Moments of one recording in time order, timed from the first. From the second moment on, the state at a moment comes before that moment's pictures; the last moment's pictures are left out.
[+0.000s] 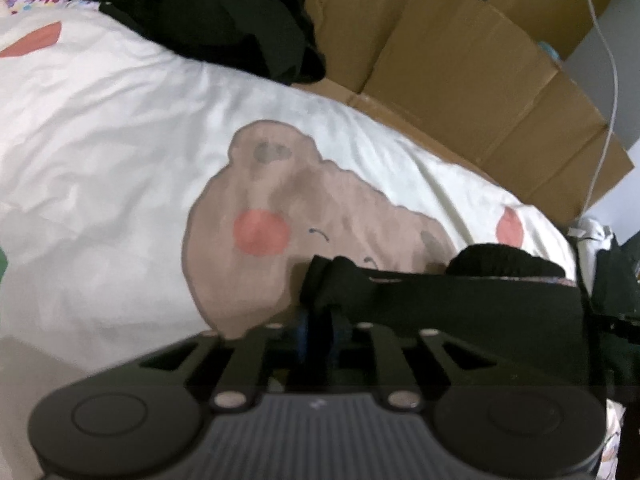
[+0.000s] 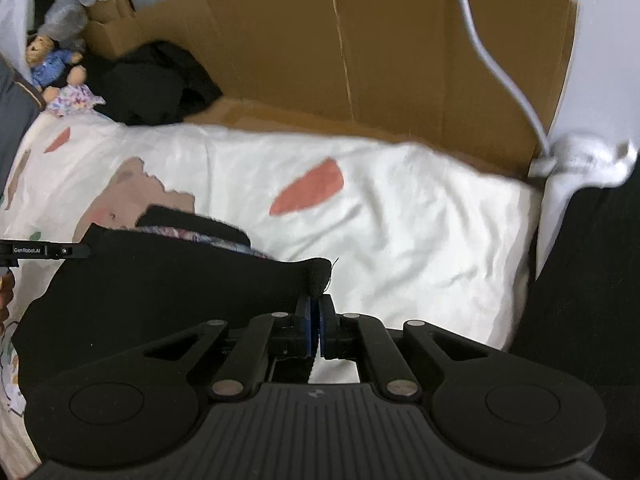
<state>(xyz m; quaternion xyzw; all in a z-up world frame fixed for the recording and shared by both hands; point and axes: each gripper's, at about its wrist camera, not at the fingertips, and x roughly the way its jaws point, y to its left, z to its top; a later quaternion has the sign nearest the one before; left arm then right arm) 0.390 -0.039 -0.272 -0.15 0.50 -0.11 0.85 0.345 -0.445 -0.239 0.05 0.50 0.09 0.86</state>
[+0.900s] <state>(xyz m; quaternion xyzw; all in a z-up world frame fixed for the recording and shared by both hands) 0.377 -0.062 -0.281 -0.08 0.48 -0.12 0.86 0.355 -0.431 -0.279 0.10 0.55 0.12 0.82</state>
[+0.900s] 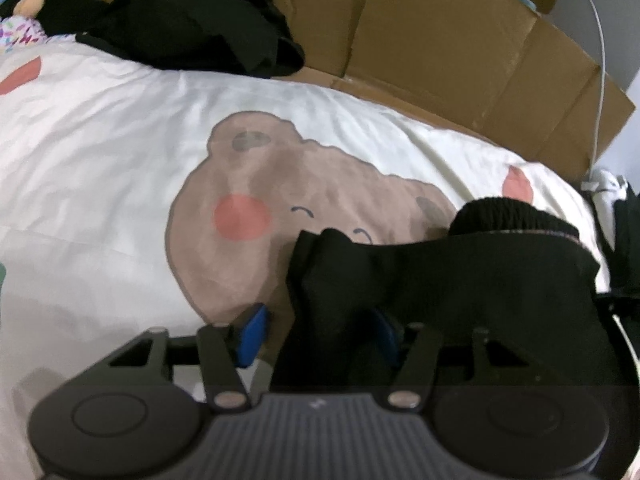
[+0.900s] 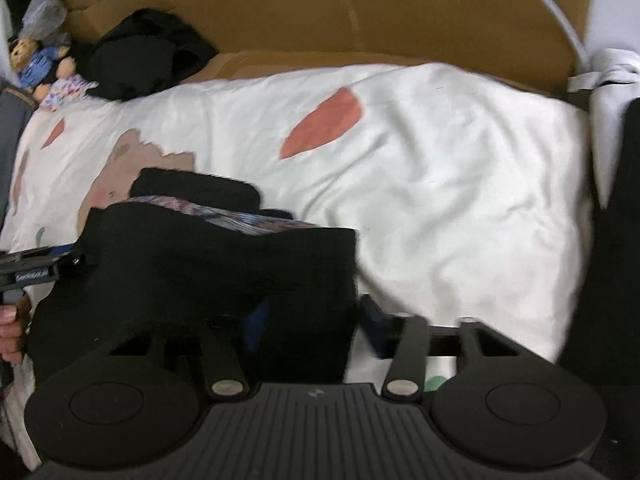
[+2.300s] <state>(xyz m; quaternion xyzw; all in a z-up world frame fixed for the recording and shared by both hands) 0.389 -0.052 -0.245 -0.14 0.46 -0.12 0.87 0.329 -0.466 -0.218 0.13 0.48 0.11 0.86</state>
